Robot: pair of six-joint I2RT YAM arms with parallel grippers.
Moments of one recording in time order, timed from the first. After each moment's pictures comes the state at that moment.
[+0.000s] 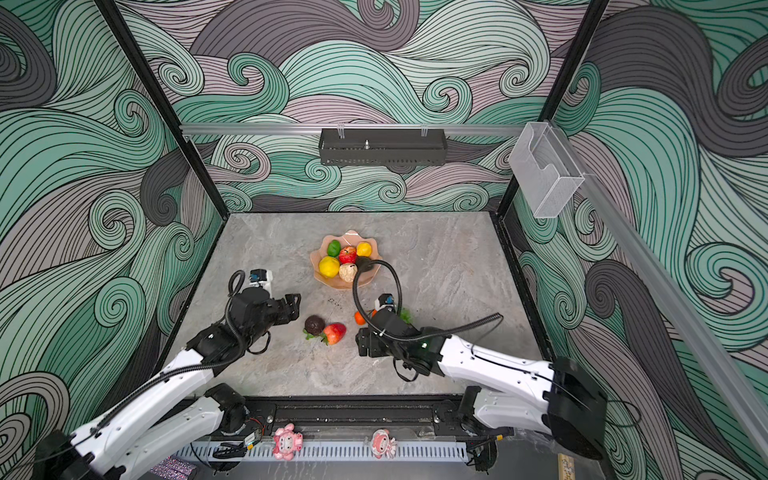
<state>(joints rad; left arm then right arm) -0.52 0.73 0.50 -0.36 -0.28 -0.57 1.06 1.22 0.74 -0.39 0.12 0.80</state>
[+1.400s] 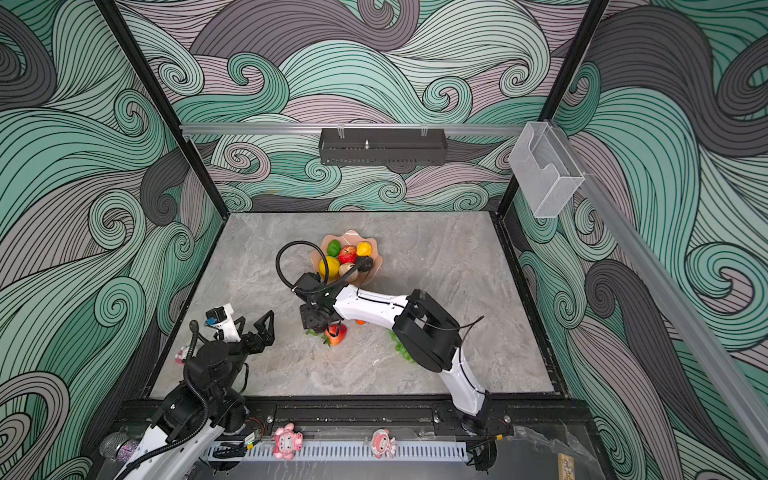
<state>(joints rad) -0.52 0.02 0.23 -0.51 -0.42 -0.52 1.05 2.11 1.60 -0.61 0.04 0.64</state>
